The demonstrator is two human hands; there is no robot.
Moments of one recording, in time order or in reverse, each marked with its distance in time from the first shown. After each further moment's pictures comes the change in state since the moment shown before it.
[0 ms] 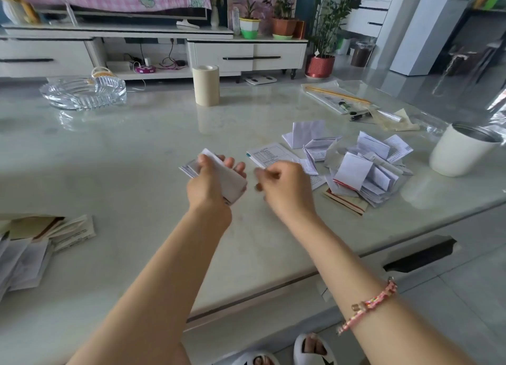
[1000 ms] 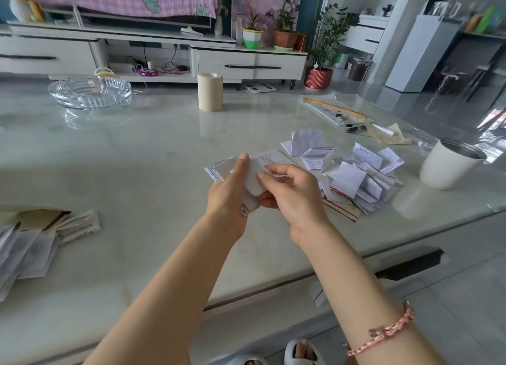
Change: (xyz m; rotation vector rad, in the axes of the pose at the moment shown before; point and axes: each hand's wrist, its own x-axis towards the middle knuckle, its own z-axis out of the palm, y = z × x) left_hand -0.014 -0.012 -0.002 0.221 -0.206 -0.043; right_hand -0.027 -0.022 -0.025 0.611 -0.119 0.149
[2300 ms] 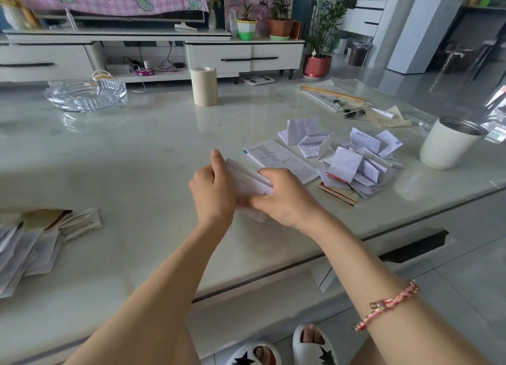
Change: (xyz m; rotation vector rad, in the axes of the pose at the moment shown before) left_hand -0.010 -0.005 -0.007 0.641 0.401 0.587; right_hand 0.001 0.014 -0.016 -0.629 -0.307 -0.182
